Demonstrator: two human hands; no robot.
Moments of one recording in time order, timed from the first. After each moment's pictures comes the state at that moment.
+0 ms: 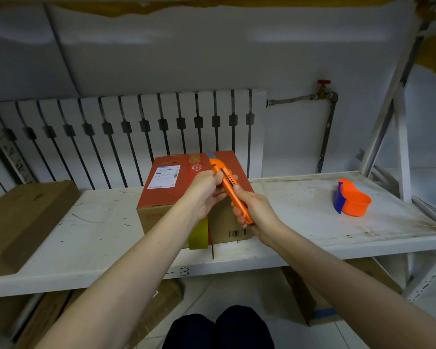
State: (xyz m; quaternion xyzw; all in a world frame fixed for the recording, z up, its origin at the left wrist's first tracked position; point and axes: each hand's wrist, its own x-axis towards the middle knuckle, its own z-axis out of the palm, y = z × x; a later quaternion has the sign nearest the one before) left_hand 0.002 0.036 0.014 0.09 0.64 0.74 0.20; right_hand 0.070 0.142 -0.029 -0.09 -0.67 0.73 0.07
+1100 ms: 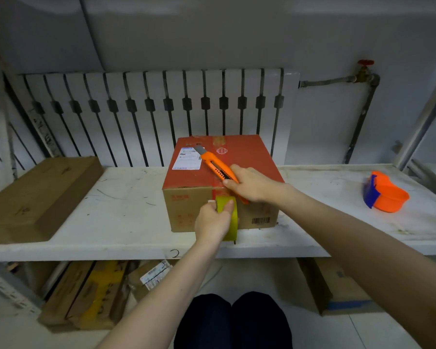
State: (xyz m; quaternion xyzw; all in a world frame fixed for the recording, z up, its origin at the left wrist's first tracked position) left_hand 0.026 -0.009 -0.076 -0.04 0.80 0.60 0.05; right_hand -0.007 0.116 -0.017 0.08 -0.97 0.25 0.00
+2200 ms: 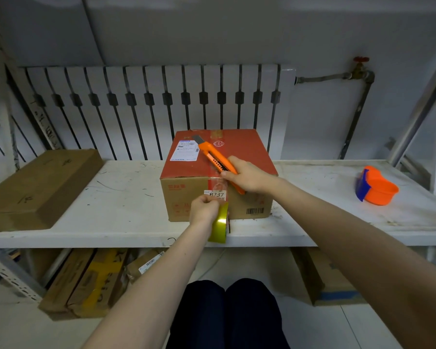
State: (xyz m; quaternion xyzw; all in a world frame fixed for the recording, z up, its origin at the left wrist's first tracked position) left_hand 0.014 -0.009 -0.089 -0.13 0.72 0.68 0.10; right_hand 0.003 0.120 -0.021 0.09 -0.94 0.32 0.00
